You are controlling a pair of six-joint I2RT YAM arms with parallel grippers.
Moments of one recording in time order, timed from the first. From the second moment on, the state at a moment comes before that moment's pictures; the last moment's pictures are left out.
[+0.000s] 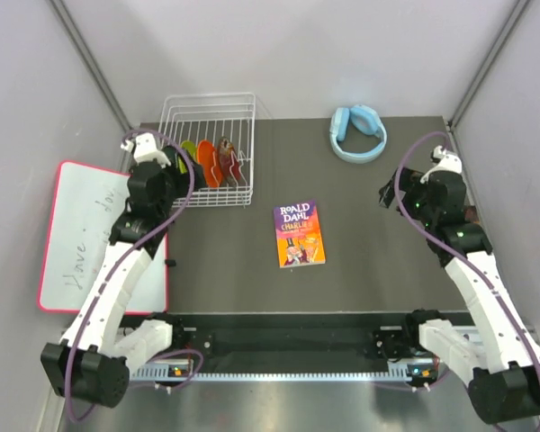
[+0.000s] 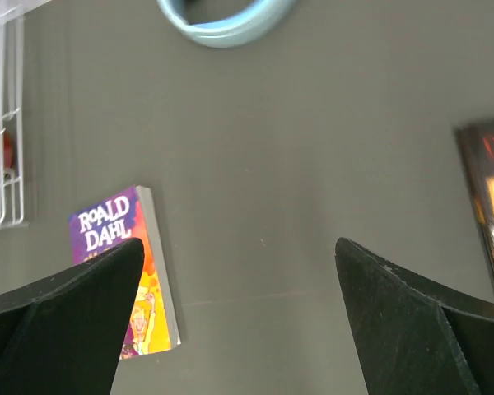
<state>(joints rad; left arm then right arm) -0.18 0.99 0.94 -0.22 -0.16 -0.39 0.16 0.89 0.90 -0.46 0.08 0.40</state>
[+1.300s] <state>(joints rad) -0.25 1.68 1.17 0.10 -0.17 -0.28 0.15 1.02 0.68 -0.24 0.21 0.42</state>
